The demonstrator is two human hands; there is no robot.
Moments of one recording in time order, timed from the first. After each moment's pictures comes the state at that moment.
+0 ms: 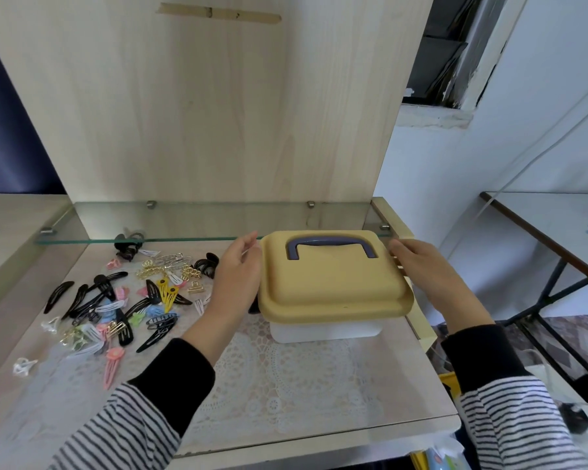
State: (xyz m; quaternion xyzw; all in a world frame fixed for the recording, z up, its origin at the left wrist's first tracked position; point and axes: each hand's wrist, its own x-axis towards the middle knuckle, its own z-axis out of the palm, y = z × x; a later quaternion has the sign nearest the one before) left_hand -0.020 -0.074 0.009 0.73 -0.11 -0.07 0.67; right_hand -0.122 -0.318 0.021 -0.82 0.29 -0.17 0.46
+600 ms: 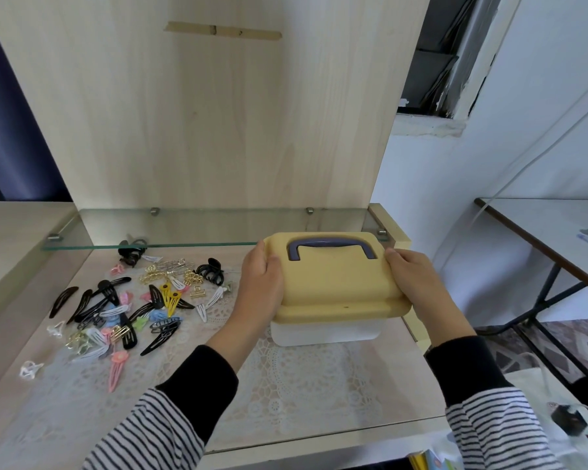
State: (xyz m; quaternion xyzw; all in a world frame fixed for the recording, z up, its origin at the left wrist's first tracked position) left_hand -0.046 -0.089 0.019 0.75 -0.13 -0.11 0.64; right_hand -0.121 -0.297 0.019 -0.80 0.35 -0.20 0.44
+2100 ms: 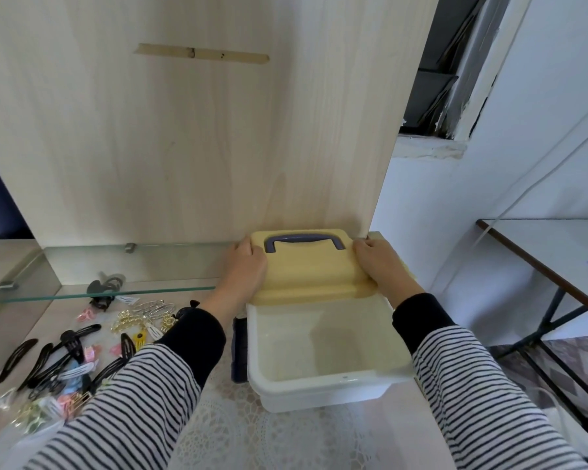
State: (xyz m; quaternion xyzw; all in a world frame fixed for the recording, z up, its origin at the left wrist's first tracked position) left_hand 0.087 -0.141 0.015 0.81 -0.15 -0.09 0.55; right_hand -0.013 -0.330 0.042 -0.82 0.35 -0.16 0.43
